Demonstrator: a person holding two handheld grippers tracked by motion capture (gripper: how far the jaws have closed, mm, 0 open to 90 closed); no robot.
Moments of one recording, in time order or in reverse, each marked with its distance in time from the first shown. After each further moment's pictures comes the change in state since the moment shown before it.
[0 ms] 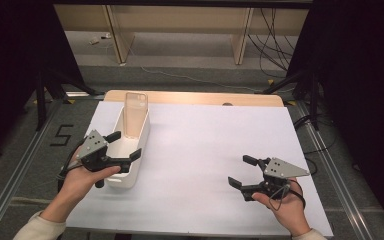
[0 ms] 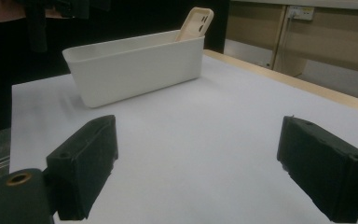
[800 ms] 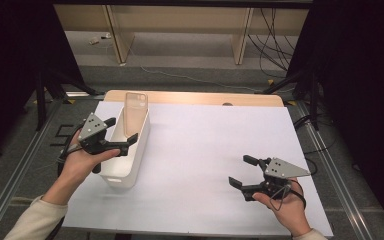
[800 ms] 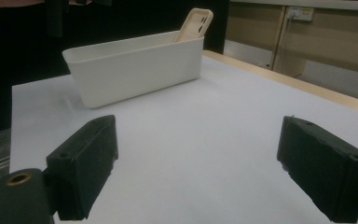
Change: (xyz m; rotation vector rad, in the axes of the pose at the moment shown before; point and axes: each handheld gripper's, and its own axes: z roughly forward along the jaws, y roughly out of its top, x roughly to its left) left arm 0.008 0.013 0.016 0.034 0.069 -0.319; right arm -0.001 -0.001 0.001 -0.035 0.005 0.001
